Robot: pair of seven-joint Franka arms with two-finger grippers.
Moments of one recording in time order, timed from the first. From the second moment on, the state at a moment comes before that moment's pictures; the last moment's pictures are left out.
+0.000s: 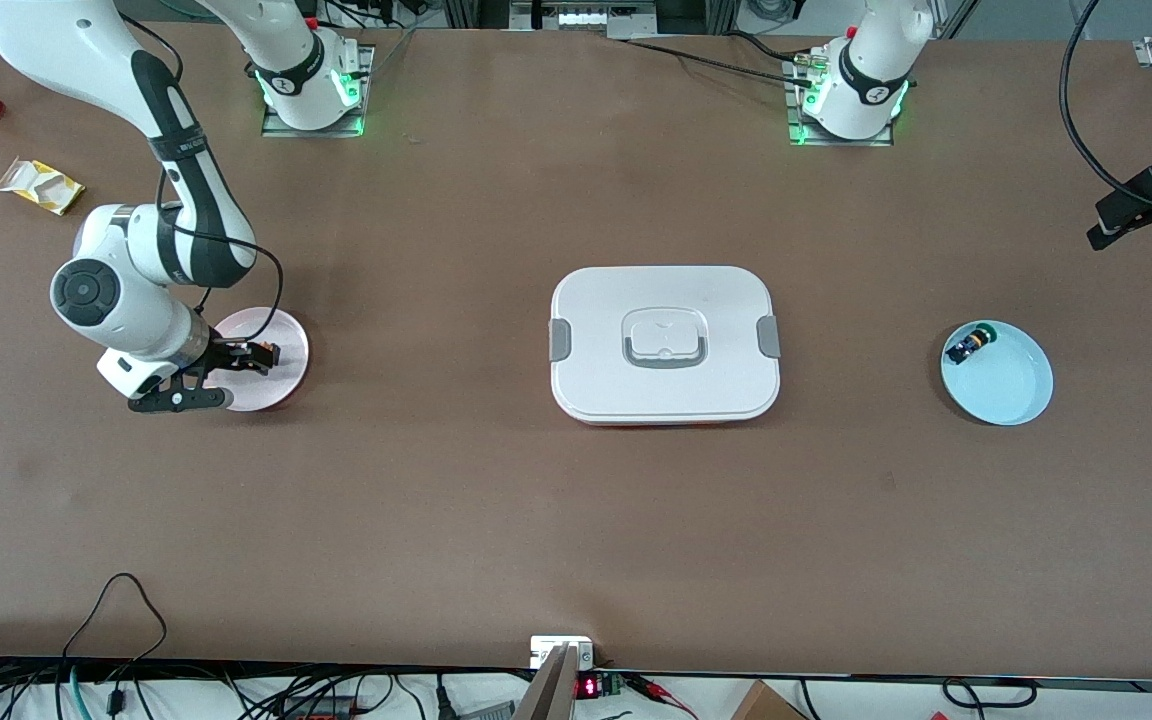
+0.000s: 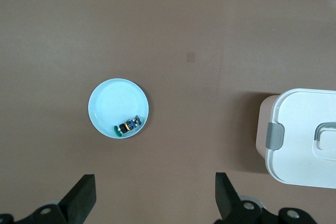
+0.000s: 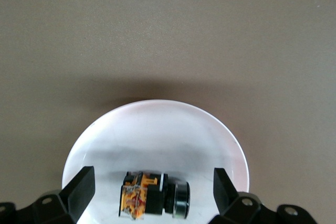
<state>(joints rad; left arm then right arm) 0.05 -0.01 0.01 -1.52 0.00 1.55 -0.07 0.11 0.39 -0.11 -2.11 -0.07 2.51 -0.04</state>
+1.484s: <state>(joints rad) 0.05 0.01 0.01 -1.52 0.00 1.55 -0.07 0.11 0.39 -0.13 -2.27 -0.07 2.68 0.00</state>
